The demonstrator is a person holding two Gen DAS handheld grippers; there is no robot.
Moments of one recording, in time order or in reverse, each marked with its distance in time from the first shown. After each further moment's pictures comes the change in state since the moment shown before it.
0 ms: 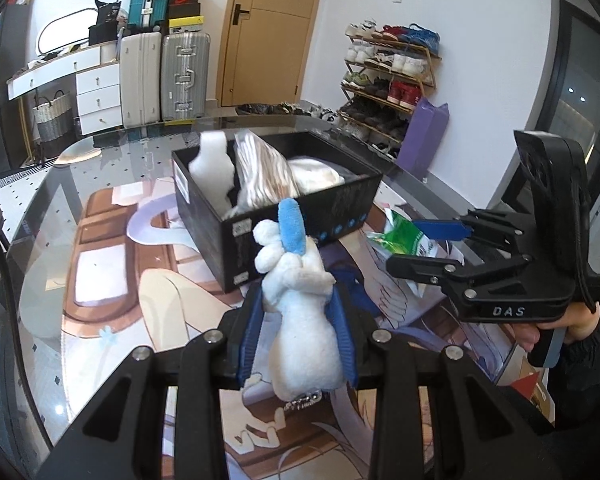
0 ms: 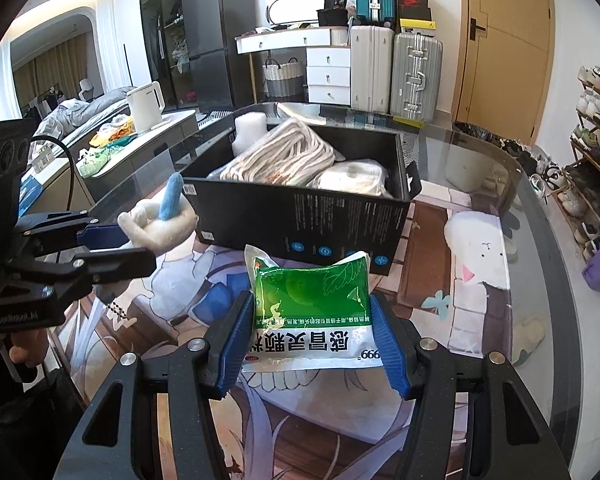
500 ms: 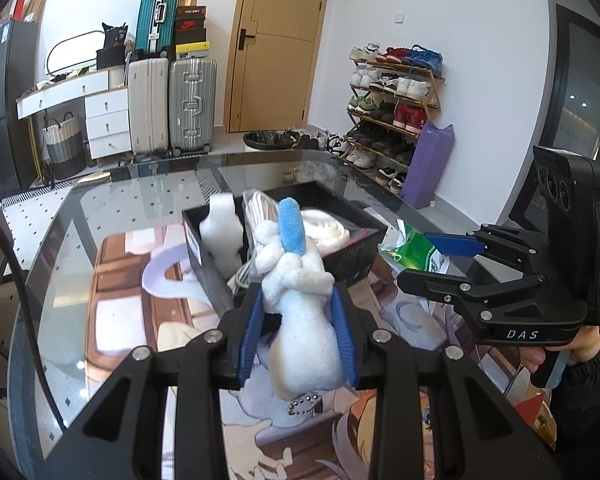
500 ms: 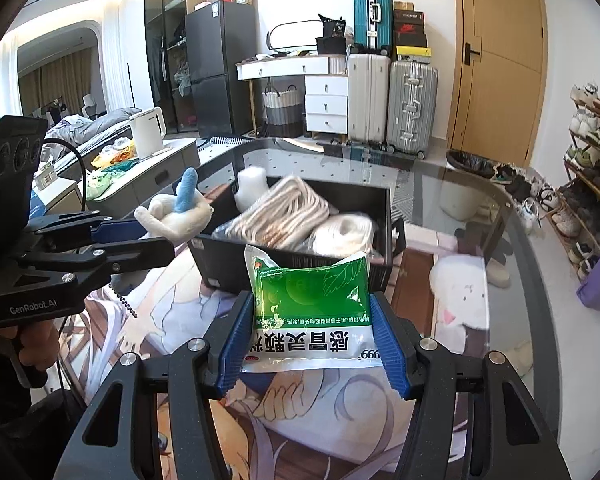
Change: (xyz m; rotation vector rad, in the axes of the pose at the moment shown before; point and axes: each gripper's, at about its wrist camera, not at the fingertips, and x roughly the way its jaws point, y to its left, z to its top) left arm -0.011 -0.005 0.033 0.020 -0.088 0.034; right arm -0.030 0.001 0.026 -0.013 -0.103 -0.016
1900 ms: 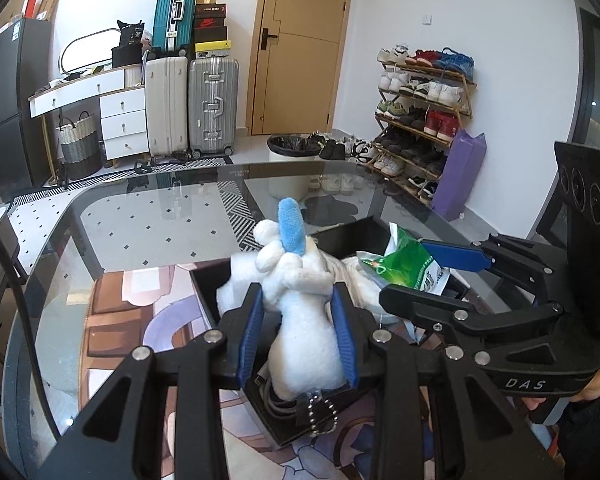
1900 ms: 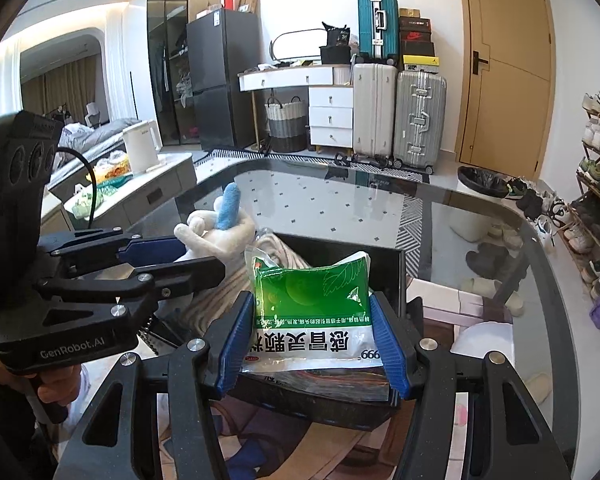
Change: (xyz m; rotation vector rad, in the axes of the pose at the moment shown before) left arm 0.085 0.035 0.042 -0.031 -0.006 0.080; right arm 0.082 -0.021 0.062 -0.013 -0.033 0.022
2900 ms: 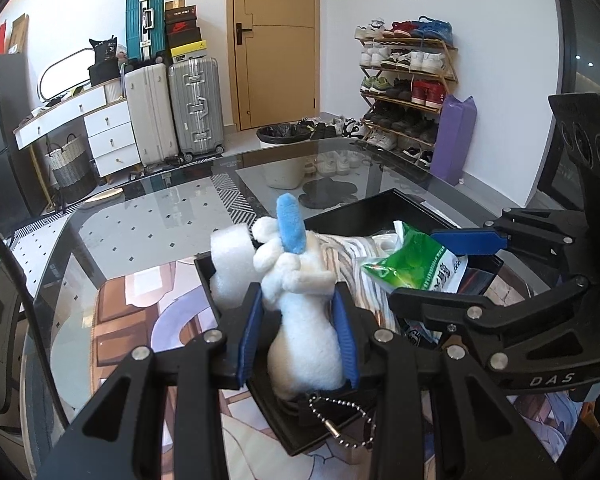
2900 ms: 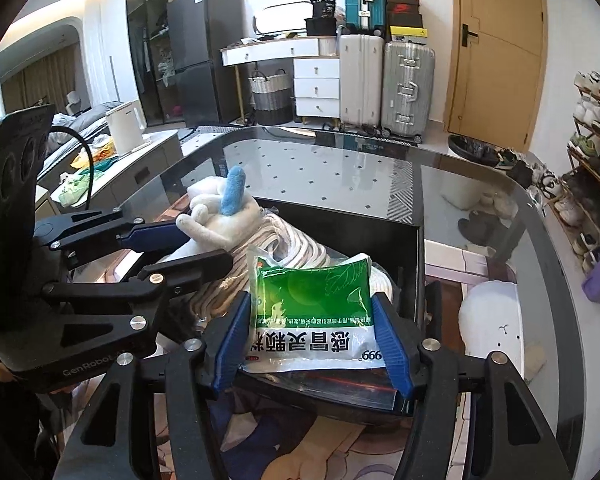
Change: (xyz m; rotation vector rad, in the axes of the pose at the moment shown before) left arm 0.007 -0.006 -0.005 0.136 0.047 0.012; right arm 0.037 0.008 -0.010 0.038 0.095 -0.031
